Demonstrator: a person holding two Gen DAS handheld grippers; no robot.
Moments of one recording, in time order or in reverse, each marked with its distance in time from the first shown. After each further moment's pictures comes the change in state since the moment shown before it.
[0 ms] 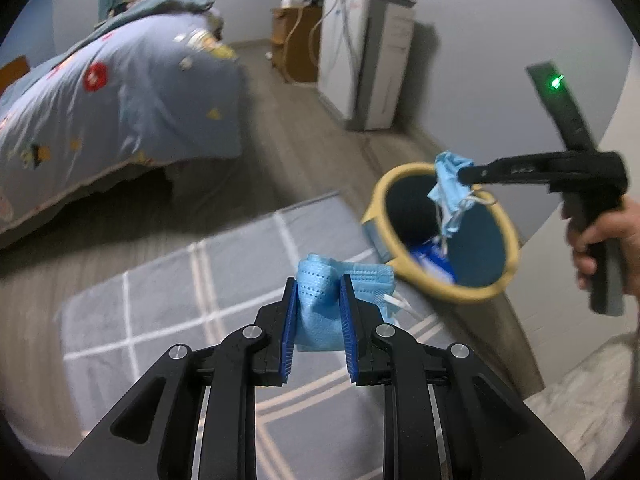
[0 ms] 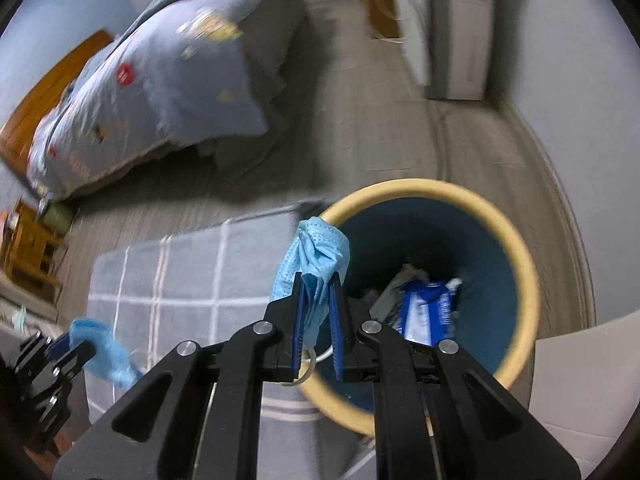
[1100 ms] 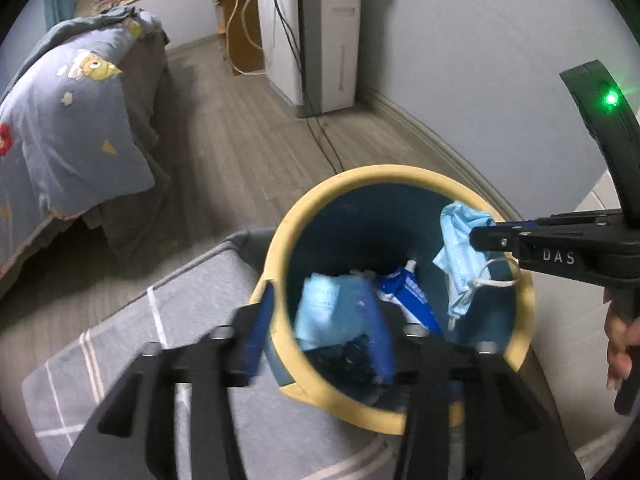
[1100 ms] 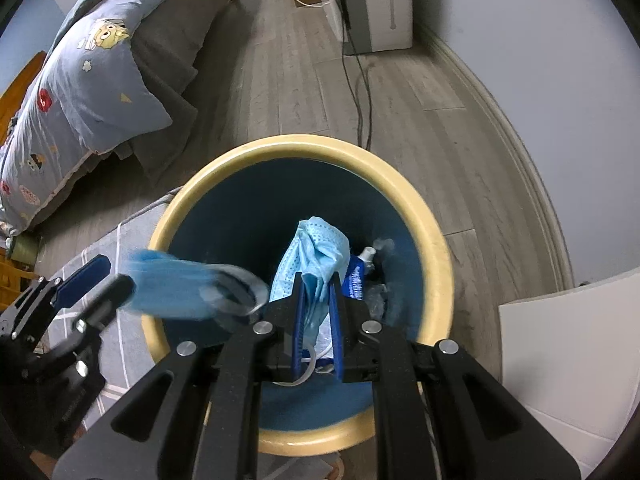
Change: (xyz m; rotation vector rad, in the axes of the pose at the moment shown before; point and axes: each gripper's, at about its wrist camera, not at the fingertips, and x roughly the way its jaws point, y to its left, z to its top) left arm 0.150 -0.109 0.067 0.139 0.076 -0.002; right arm 0.041 -0.090 -0.009 0.113 0.117 -0.095
